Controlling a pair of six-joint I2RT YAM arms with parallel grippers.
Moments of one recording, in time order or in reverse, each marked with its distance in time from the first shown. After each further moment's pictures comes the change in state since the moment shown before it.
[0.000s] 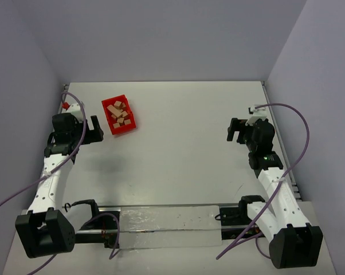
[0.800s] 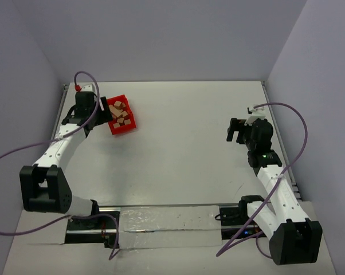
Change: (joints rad) left arm -0.191 0.366 0.268 0.033 -0.294 -0.224; right arm 0.000 0.037 0.000 0.001 0.011 0.000
